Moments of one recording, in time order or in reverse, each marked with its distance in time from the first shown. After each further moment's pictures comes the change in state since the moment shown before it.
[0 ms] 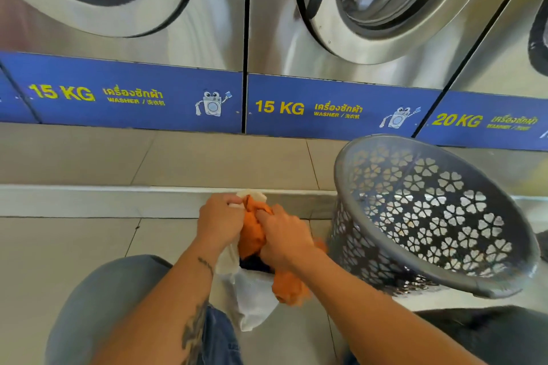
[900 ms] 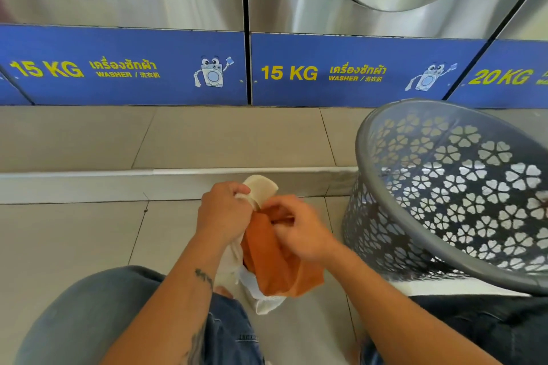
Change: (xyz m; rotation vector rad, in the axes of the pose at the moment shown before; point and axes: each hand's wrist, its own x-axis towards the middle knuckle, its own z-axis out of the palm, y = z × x) left_hand 0.018 -0.006 0.004 0.200 -0.021 -0.002; right_hand 0.022 0.035 0.047 0.903 -0.033 0.048
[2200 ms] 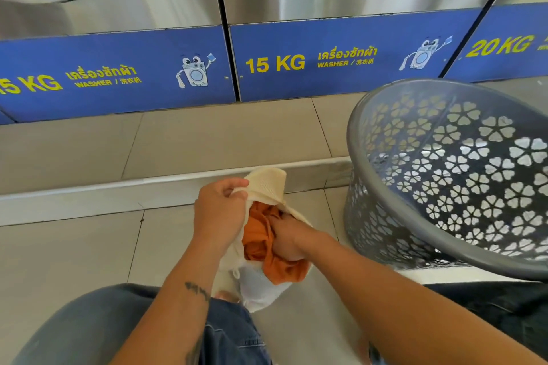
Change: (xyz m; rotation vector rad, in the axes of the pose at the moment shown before) left_hand 0.009 0.009 0.017 -0.239 0.042 -0.017; right_hand 0.045 0.041 0.012 -0.547 -0.334 0.144
